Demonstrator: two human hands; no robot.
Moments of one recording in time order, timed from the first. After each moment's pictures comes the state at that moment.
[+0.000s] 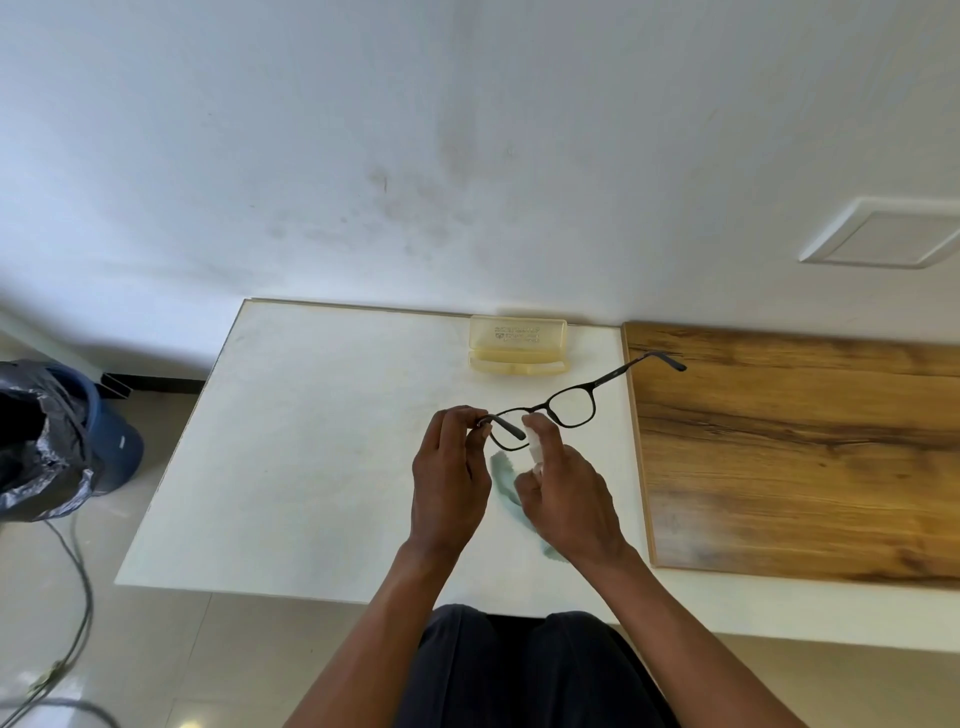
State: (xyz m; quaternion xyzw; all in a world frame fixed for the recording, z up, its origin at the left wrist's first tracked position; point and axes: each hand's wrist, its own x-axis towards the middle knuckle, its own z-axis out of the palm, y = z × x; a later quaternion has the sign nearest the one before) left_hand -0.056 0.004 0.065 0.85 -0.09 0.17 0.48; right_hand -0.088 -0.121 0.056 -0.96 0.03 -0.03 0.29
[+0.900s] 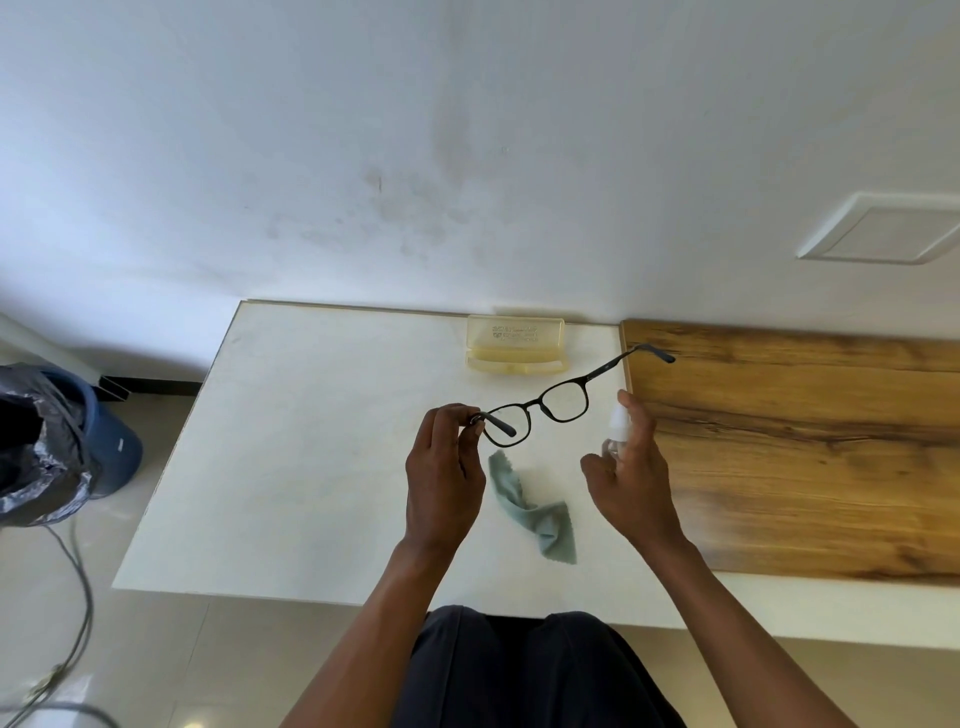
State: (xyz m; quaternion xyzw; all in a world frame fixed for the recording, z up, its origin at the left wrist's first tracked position) left_hand -0.054 0.005 0.067 0.85 -0.09 0.18 0.49; right_hand -0.088 -0.178 0.044 -0.90 0.13 -0.10 0.40
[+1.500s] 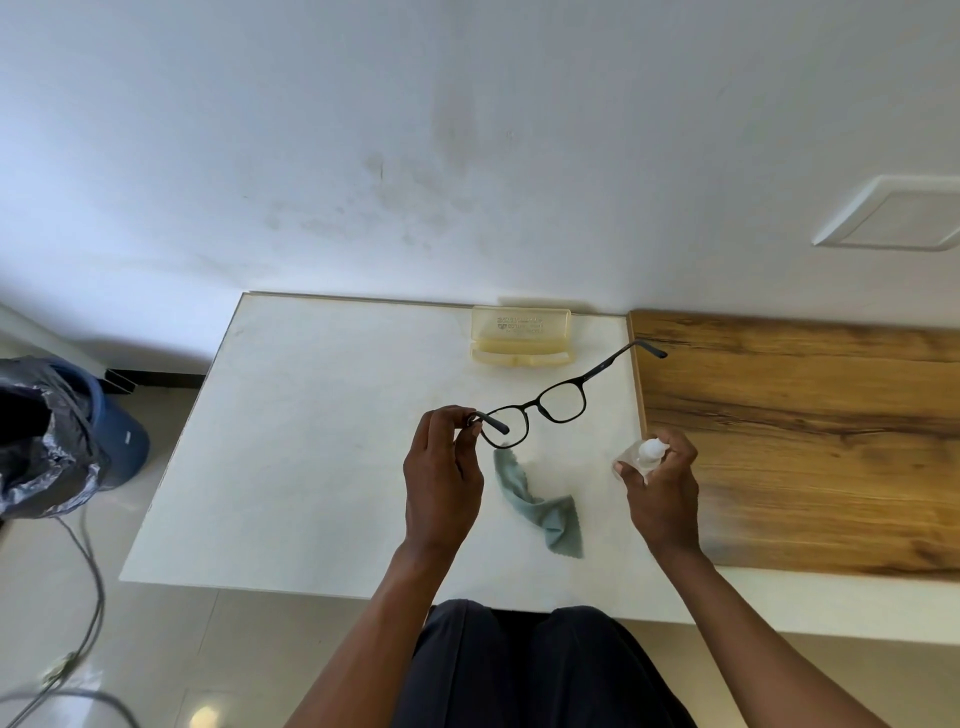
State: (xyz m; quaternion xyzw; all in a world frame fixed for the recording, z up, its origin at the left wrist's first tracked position) left_hand -0.058 0.009 0.058 0.85 -0.05 0.17 0.49; right_hand -0.099 -0.205 -0.008 -0.89 0.23 -0.15 0.37
